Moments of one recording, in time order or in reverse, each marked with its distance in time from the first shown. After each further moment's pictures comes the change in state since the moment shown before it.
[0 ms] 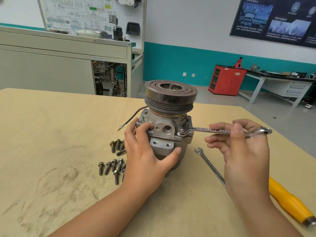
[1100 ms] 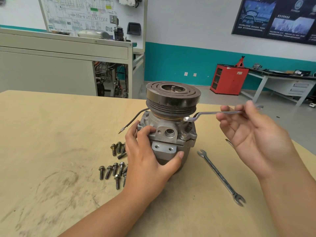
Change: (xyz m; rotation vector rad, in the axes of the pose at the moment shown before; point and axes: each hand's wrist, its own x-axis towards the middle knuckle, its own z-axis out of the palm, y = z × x) left_hand 0.000 0.002 -0.001 -0.015 -0.017 -0.012; right_hand 0.053 -0.015 -0.010 0.473 -0.190 0.430
